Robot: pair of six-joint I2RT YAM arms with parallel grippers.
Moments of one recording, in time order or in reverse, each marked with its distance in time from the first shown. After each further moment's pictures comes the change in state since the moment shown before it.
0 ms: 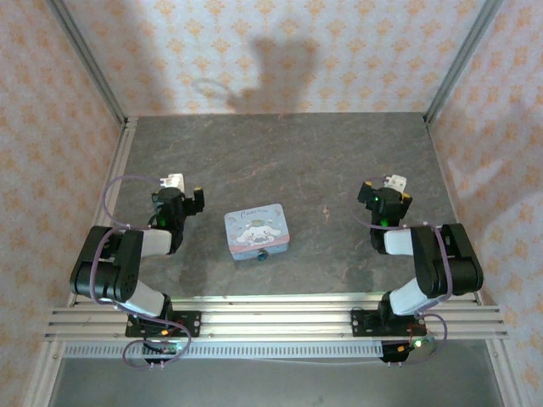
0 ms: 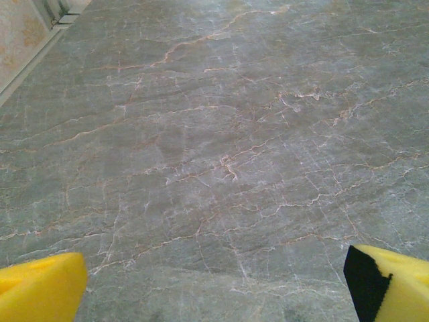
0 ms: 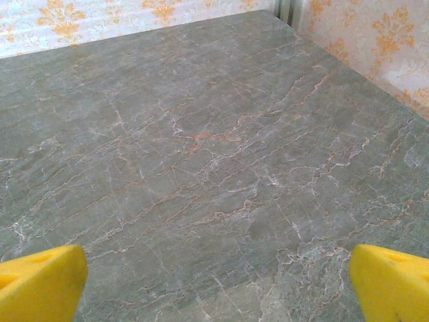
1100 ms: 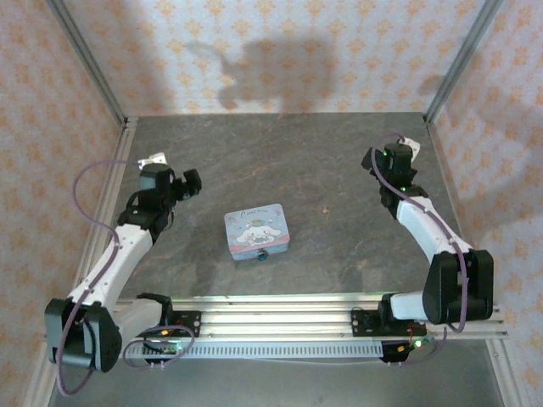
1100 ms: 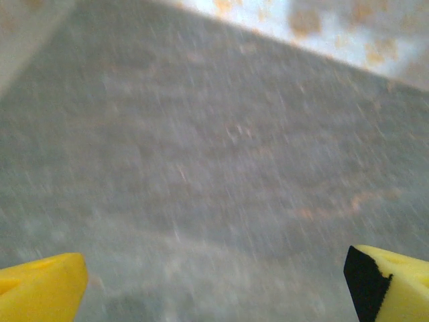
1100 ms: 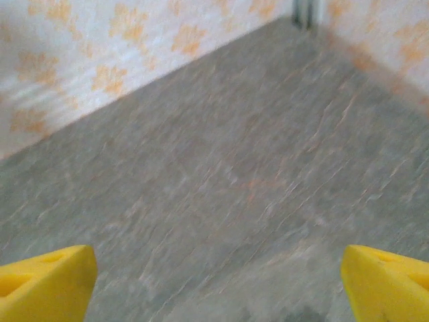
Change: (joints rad) left arm -0.057 -0.455 0.343 -0.956 0.092 -0.369; right arm 0.017 -0.169 0.523 -0.874 -0.107 0.287
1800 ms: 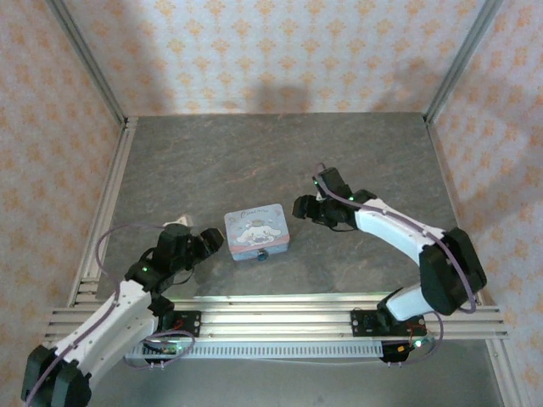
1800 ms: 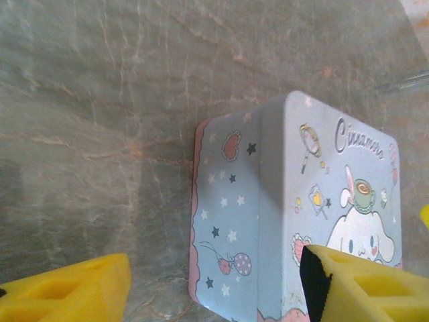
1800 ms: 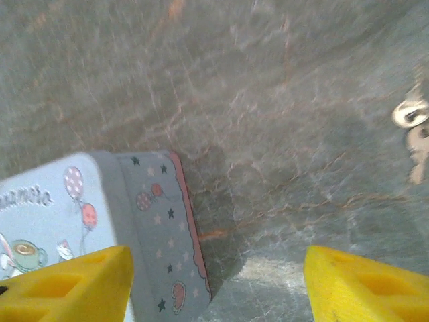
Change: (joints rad) left arm -0.290 -0.370 -0.477 0.027 0.241 -0.536; right arm 0.492 0.103 0.020 -0.335 -0.407 0.241
